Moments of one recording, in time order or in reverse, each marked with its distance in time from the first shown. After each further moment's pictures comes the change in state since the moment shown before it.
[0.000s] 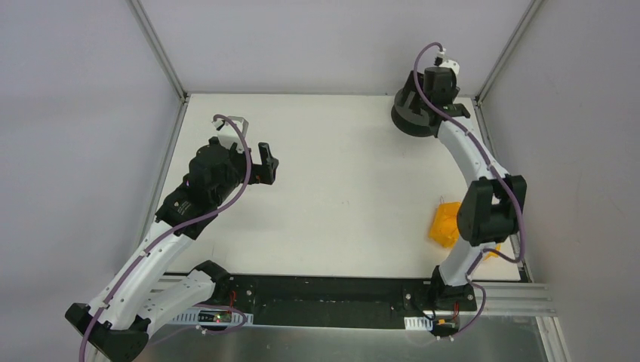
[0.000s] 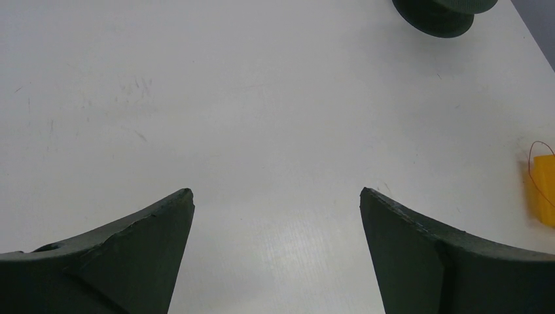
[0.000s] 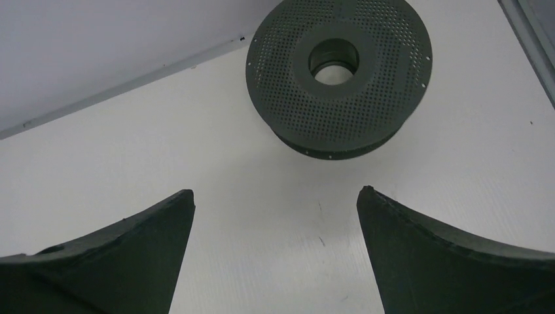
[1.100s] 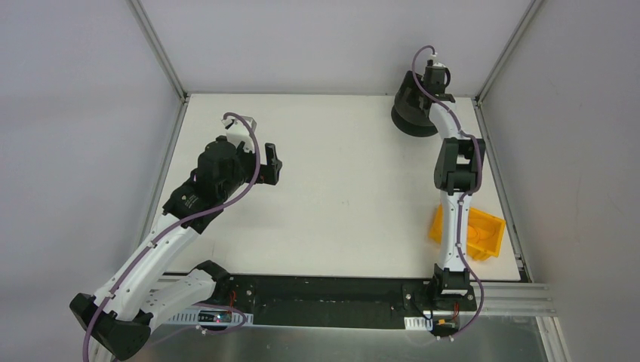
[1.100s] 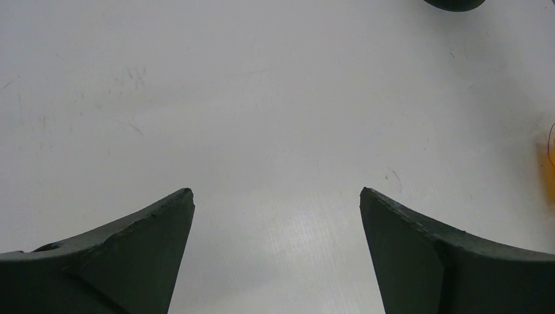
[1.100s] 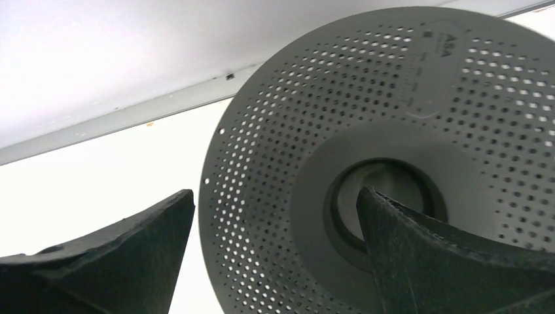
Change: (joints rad) left arm 0.000 0.056 0.000 0.000 0.021 0.020; right arm -0.167 0.819 0.733 0.018 -0.314 -0.032
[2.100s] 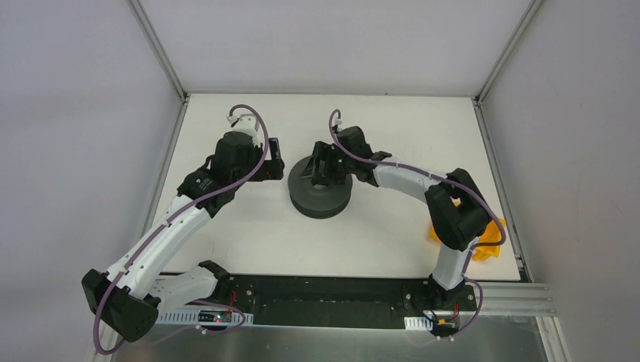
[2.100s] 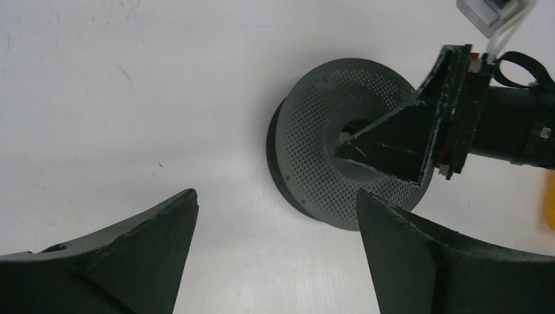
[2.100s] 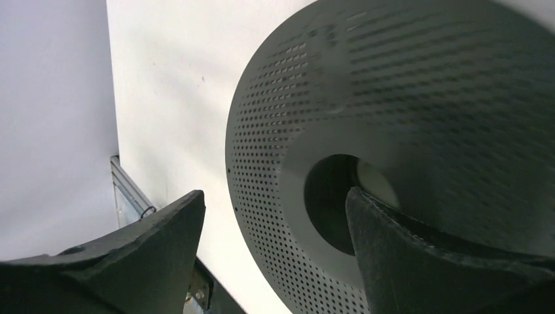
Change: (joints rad) left arm 0.008 0.146 0.058 -0.093 -0.045 -0.153; right arm 0.643 -0.657 -1.005 0.232 -0.320 0.414
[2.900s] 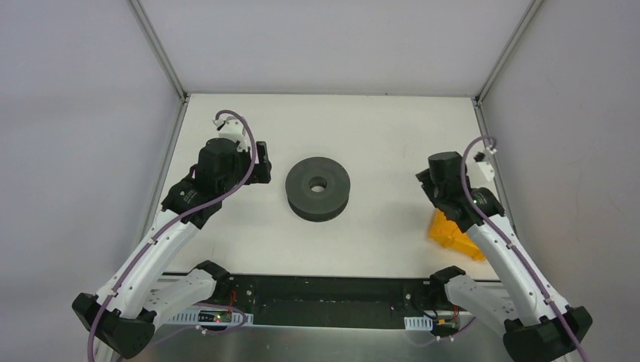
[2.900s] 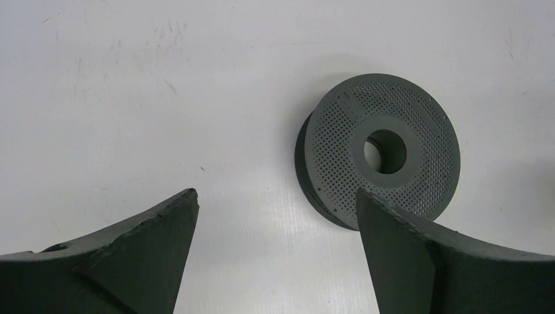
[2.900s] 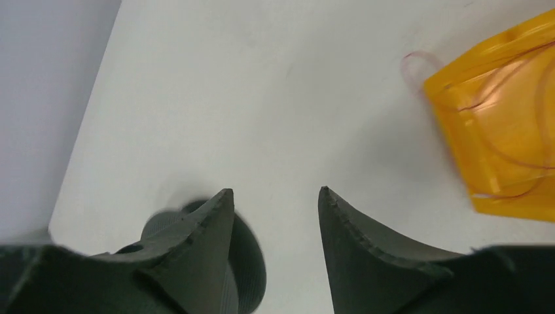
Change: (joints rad) left arm 0.039 -0.122 -0.021 -0.035 -0.034 0.090; right arm -0.158 -0.919 -0.288 -0.729 0.849 0.451
